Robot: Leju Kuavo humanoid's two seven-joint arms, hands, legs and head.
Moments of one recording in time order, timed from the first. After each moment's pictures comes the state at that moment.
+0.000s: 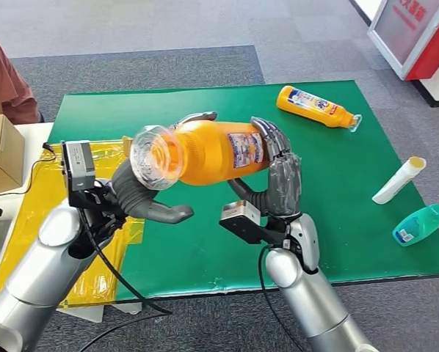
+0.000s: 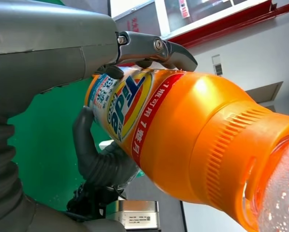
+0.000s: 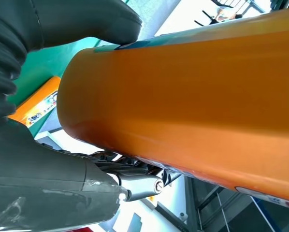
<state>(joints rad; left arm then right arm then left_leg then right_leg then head) -0.59 0.10 -0.59 -1.56 0.45 -0.41 -0.06 -0.33 0.07 0.41 -1.39 0.82 -0.54 -0.34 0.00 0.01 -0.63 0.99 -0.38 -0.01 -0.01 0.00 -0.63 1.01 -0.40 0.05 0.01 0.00</state>
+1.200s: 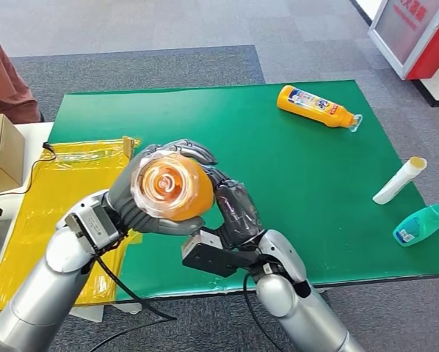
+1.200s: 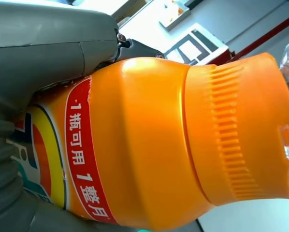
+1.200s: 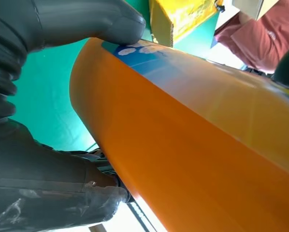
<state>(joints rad) -0.51 0.06 -0.56 -1.65 -0.05 -0.25 -0.23 -0.28 0.03 0.61 -1.54 0.75 -0.08 -0.18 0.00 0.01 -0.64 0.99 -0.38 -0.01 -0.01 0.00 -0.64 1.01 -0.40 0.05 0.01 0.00</state>
